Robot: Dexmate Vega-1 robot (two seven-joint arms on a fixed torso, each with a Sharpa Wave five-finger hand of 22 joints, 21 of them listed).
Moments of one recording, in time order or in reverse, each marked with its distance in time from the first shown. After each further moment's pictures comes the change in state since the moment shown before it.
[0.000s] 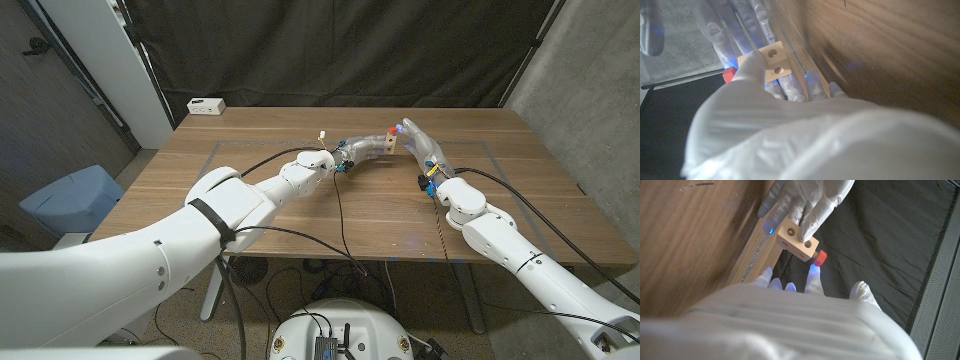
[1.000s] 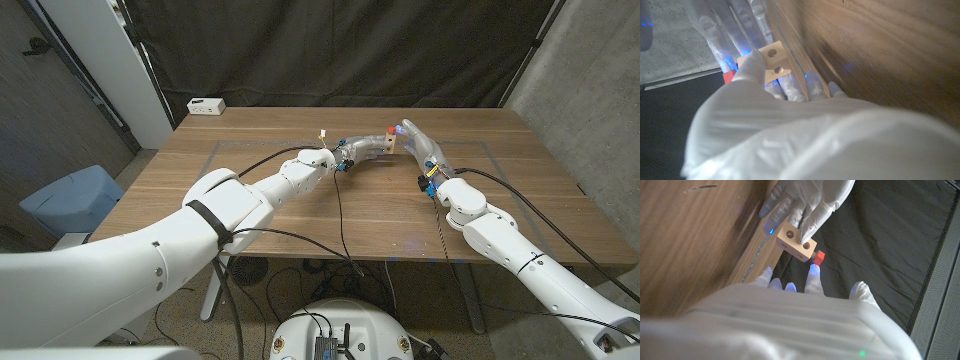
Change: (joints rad) left arm 0.007 0.019 0.013 -0.059 0.000 0.059 0.027; left_hand -0.003 0.003 0.001 -0.002 -0.003 -0.002 0.002 0.000 0.000 0.000 0.000 0.000 0.000 0.000 0.000 0.000 0.000 0.000 0.000 0.000 0.000; right arm -0.005 -0.010 -0.001 -0.020 -0.003 -0.015 -0.005; right_hand -0.004 0.004 0.000 0.000 0.000 0.016 -0.005 0.000 0.000 0.004 -0.004 0.004 0.000 0.000 0.000 0.000 -0.003 0.000 0.000 0.000 -0.001
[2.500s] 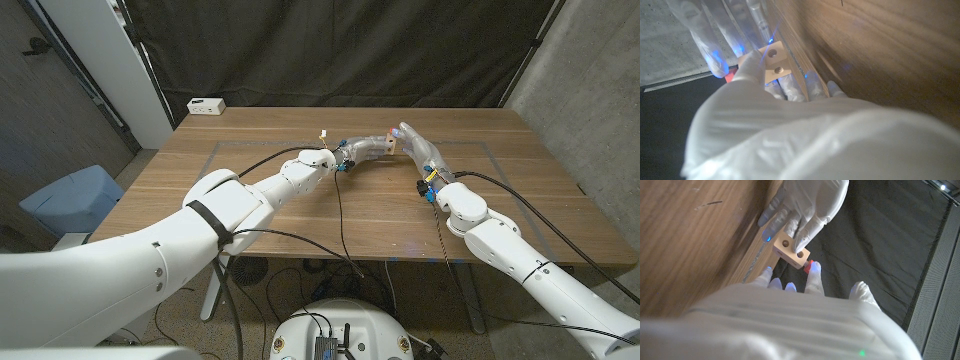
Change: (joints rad) left arm 0.002 -0.001 0.005 -0.001 0.001 0.000 0.000; left_hand 0.001 -0.001 0.002 0.002 0.003 0.002 -0.002 0.000 0.000 0.000 0.000 0.000 0.000 0.000 0.000 0.000 0.000 0.000 0.000 0.000 0.000; right arm -0.049 -0.021 0.002 -0.070 -0.020 -0.013 -0.021; right_hand 0.000 0.000 0.000 0.000 0.000 0.011 0.000 0.004 0.000 0.005 -0.005 0.000 0.000 0.000 0.000 0.008 -0.004 0.000 0.000 0.000 0.000
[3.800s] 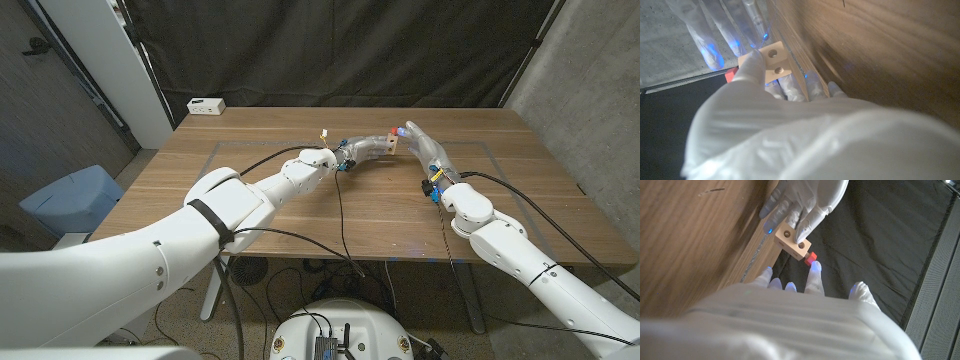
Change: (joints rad) left arm -0.008 -0.008 0.003 0.017 0.002 -0.012 -0.006; left_hand -0.003 0.003 0.004 -0.004 0.000 -0.002 0.002 0.000 0.000 0.000 0.000 0.000 0.000 0.000 0.000 0.000 0.000 0.000 0.000 0.000 0.000; right arm -0.029 -0.014 0.035 -0.024 0.011 0.001 -0.018; right_hand -0.004 0.004 0.000 0.000 0.000 0.000 0.000 0.000 0.000 0.004 0.004 0.000 0.000 0.000 0.000 0.000 -0.005 0.000 0.000 0.000 0.000
